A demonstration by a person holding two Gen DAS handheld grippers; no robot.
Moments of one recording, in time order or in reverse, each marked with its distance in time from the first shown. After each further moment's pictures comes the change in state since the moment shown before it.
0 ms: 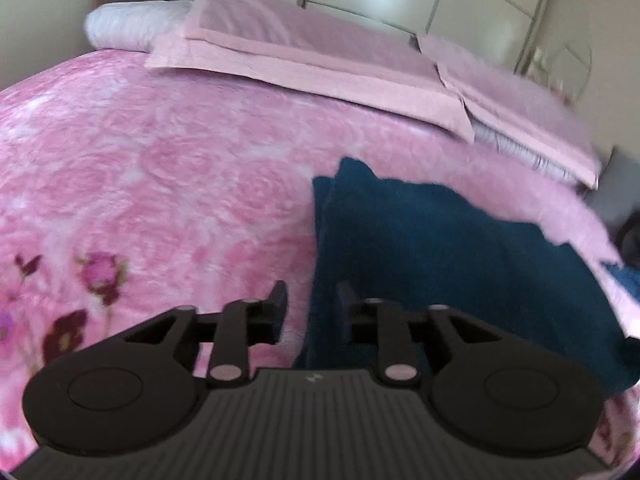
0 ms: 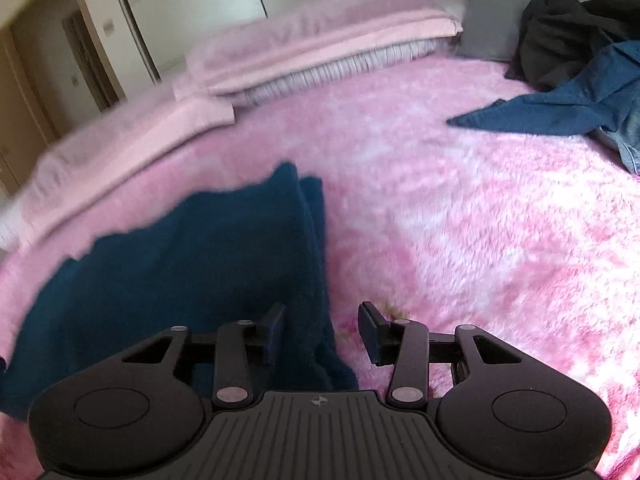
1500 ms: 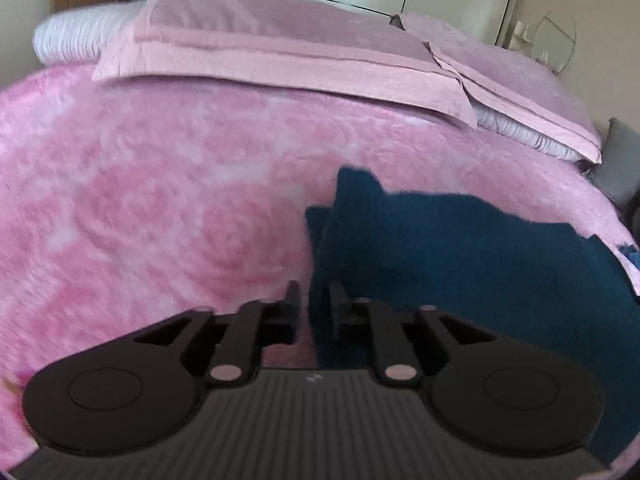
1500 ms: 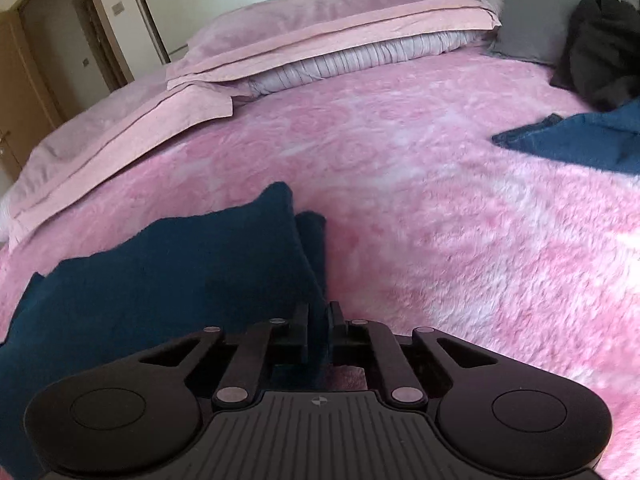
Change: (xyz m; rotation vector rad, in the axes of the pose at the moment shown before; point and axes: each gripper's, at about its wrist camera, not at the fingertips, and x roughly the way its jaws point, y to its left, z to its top) left arm 0.091 -0.011 0.048 0.131 -0.009 -0.005; right arm 0.090 -0.016 0.055 -0.058 0.048 0.003
